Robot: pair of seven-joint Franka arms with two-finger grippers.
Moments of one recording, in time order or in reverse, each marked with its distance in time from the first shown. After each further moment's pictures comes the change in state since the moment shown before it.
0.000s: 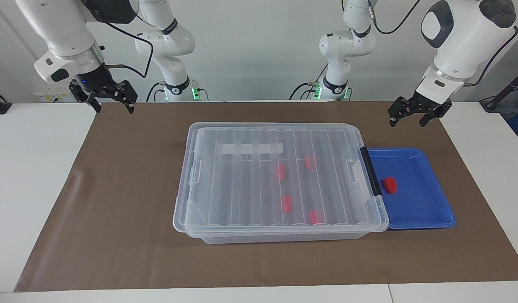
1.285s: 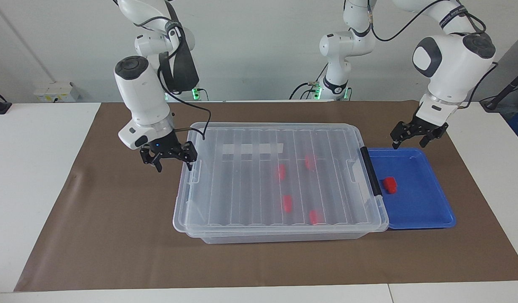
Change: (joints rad) left arm 0.054 -0.017 0.004 -0.298 -0.001 0.426 0.000; right arm 0.207 0.252 0.009 -0.132 0.065 0.570 0.157
